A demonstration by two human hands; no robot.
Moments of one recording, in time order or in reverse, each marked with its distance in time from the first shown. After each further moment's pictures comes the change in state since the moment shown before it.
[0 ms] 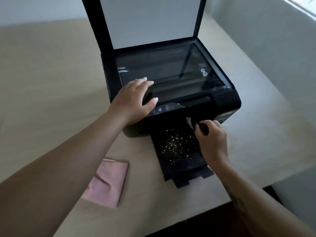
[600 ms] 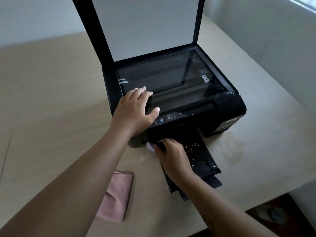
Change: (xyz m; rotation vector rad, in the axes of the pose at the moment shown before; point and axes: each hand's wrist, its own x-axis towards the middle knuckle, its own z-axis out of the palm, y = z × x) left_hand 0.009 0.001 0.009 0.137 0.029 -0.057; right_hand -0.033 -0.061 0.069 0.139 -0.306 -0.137
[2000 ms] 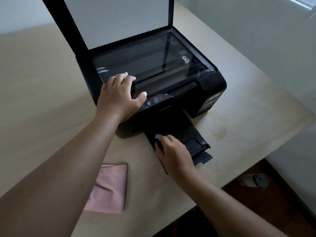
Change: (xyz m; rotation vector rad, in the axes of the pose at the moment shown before) left_hand 0.001 -0.001 0.001 -0.014 0.036 0.023; right_hand -0.048 0.017 0.012 -0.333 0.156 -0.076
